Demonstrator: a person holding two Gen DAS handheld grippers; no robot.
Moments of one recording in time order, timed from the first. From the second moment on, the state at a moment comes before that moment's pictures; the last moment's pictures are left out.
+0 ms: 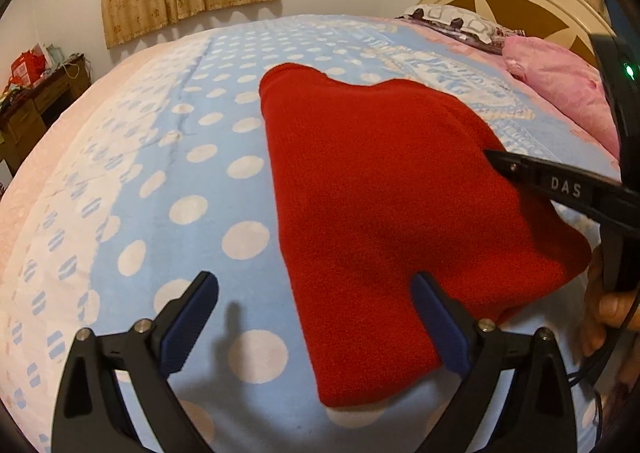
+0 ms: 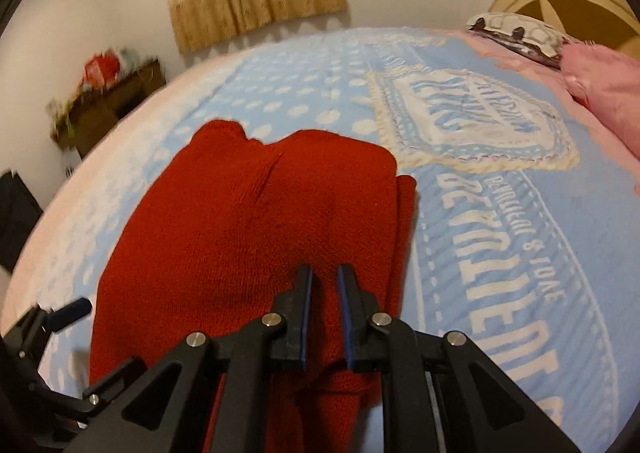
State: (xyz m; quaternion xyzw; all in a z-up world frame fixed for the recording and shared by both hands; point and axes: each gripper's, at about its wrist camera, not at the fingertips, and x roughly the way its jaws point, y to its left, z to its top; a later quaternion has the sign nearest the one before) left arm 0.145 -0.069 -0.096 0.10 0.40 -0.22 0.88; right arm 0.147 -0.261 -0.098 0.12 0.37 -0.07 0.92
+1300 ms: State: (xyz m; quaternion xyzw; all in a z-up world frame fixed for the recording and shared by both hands) left arm 0.153 -0.055 -0.062 0.11 0.35 -0.19 0.91; right arm 0.067 -0.267 0.006 0.04 0.21 -0.11 0.97
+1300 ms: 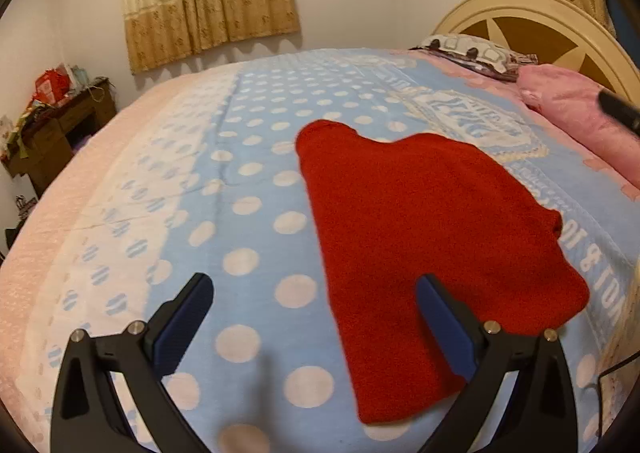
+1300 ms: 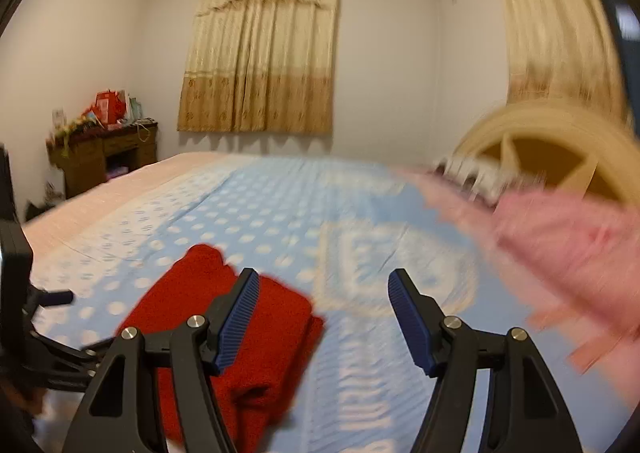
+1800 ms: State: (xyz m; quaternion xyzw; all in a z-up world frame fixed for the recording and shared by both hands) left arm 0.184 -0.060 -0.068 0.03 0.42 -0.25 0.87; right arm 0.087 -0.296 -0.050 0.17 0.30 -0.05 0.94
